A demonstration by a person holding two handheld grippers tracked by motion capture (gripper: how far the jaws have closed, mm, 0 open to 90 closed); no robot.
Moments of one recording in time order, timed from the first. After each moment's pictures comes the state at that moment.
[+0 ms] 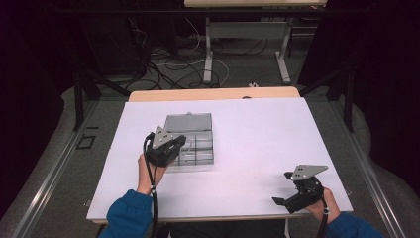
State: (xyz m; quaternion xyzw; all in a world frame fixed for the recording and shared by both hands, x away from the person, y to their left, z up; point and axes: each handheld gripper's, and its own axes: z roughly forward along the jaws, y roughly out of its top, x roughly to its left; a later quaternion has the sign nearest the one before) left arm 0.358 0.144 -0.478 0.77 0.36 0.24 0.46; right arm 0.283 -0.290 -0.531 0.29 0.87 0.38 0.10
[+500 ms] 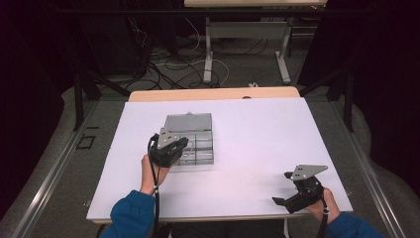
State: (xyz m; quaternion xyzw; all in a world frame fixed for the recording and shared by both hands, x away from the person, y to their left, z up) left arm 0.363 0.138 -0.491 0.78 0.37 0.23 0.45; right arm 0.283 -0.289 -0.532 0.29 0.87 0.39 0.11
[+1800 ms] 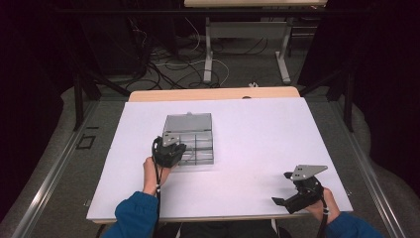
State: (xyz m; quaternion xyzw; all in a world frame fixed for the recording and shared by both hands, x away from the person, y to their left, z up) left arm 0.383 0.142 -0.525 0.80 0.42 0.21 0.38; right arm 0.283 -0.289 -0.531 0.29 0.87 0.38 0.10
